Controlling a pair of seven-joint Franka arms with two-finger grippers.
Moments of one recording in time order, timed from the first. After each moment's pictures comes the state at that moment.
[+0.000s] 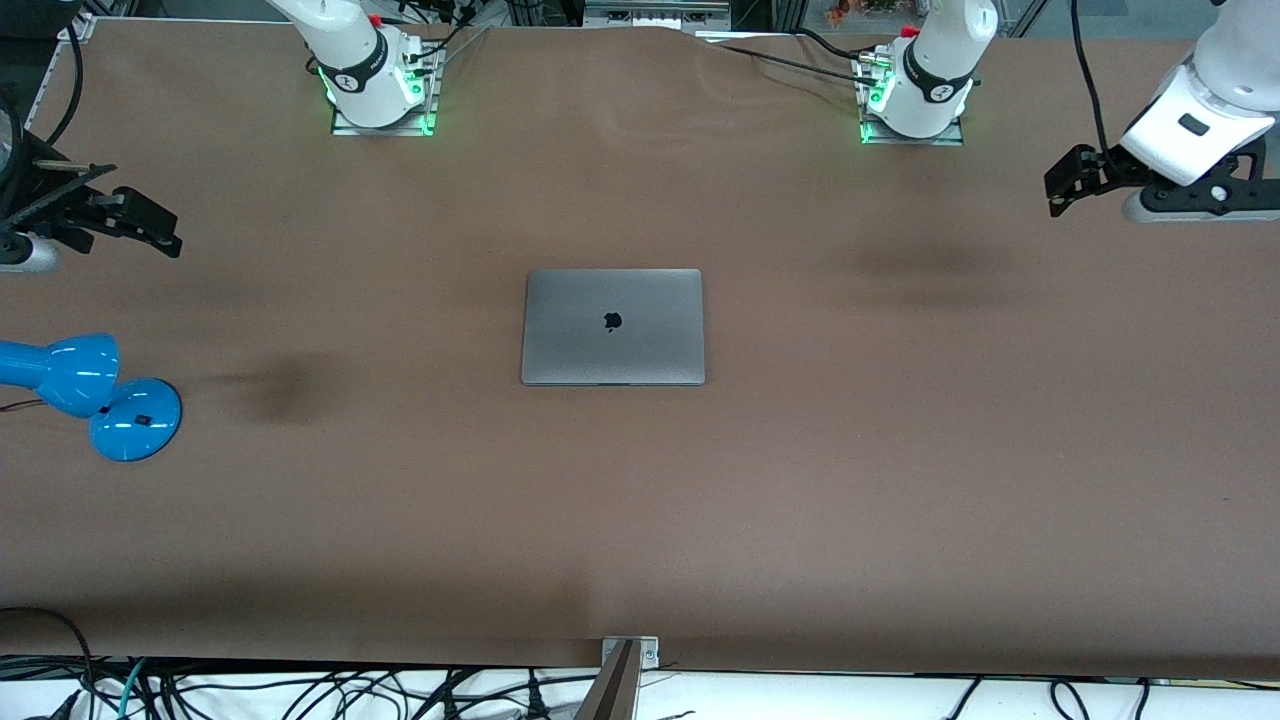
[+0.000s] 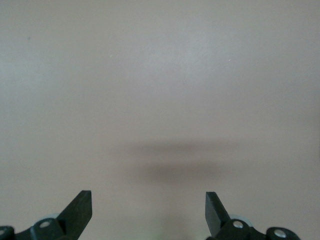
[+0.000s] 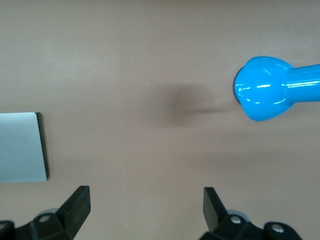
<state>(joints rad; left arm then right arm) 0.11 -0.17 -0.19 -1.86 0.08 1.64 -0.05 0.06 -0.01 -0.05 -1.65 -0.03 1.62 0.04</state>
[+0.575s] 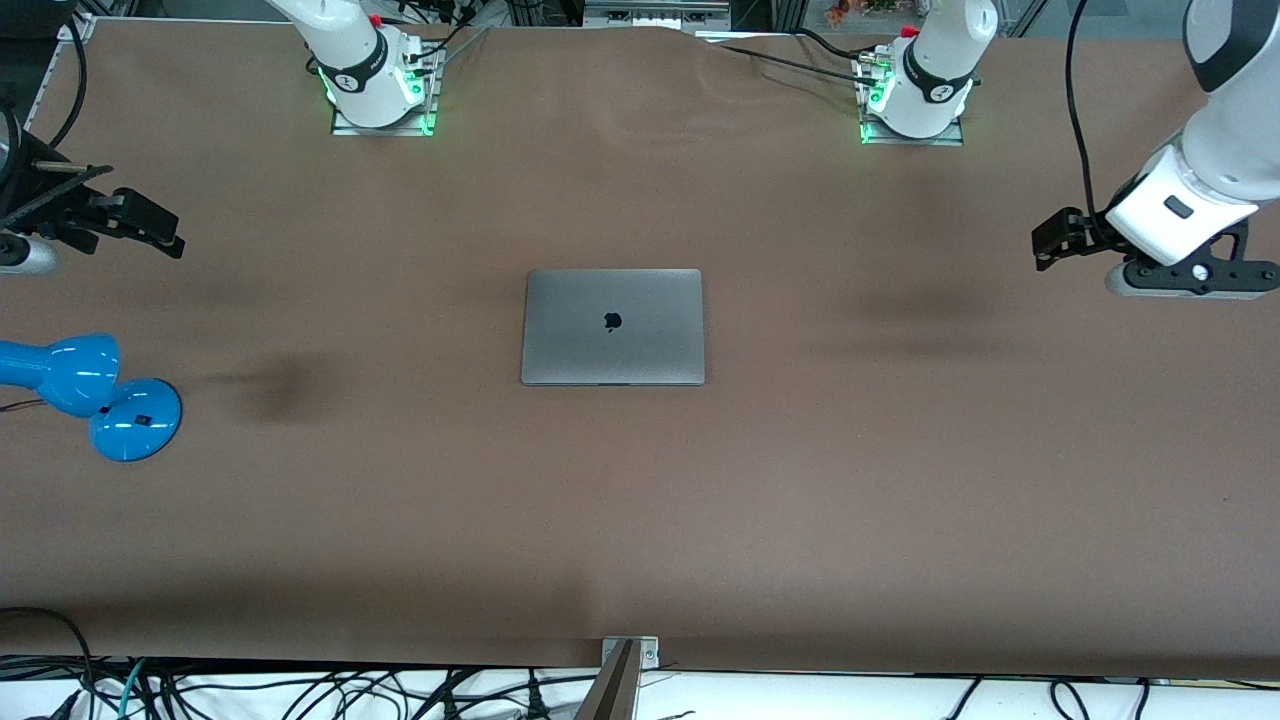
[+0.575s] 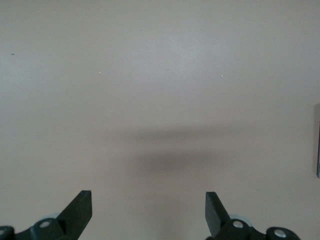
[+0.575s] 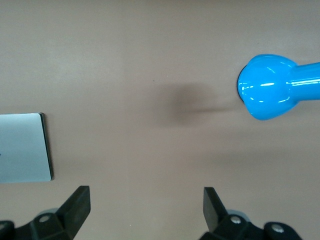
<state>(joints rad) 0.07 -0.01 -0.15 -1.71 0.08 1.64 -0.05 0.06 0.00 -0.06 -1.65 -0.02 1.62 0.04</state>
